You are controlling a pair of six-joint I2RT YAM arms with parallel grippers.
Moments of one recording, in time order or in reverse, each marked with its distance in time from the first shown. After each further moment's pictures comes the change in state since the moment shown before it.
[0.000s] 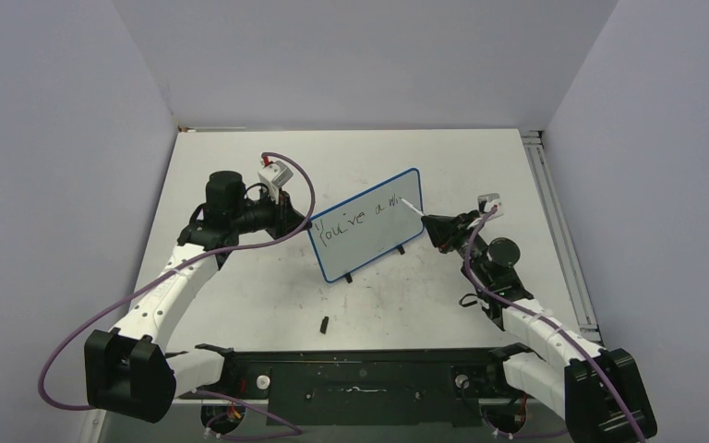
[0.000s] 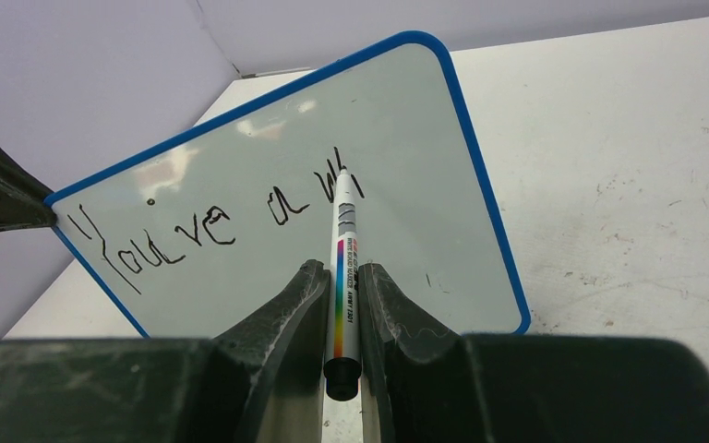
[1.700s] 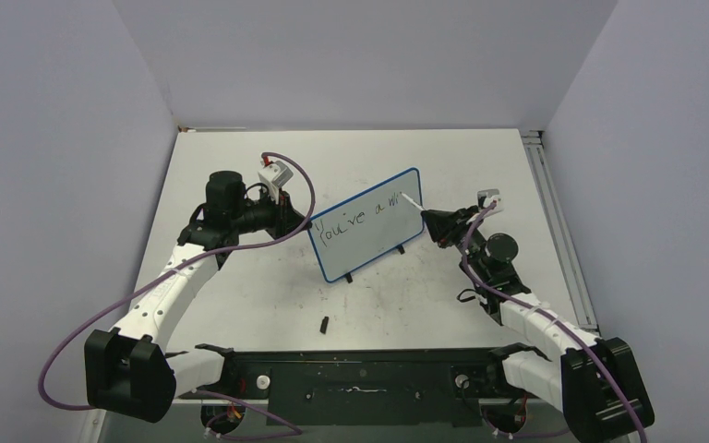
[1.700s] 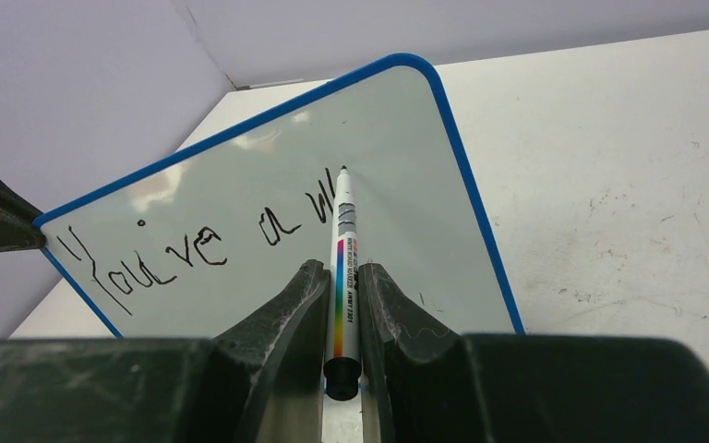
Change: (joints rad) left arm 0.000 0.001 0.000 0.000 0.000 0.000; right arm 0.000 0.060 0.029 0.041 0.019 0.000
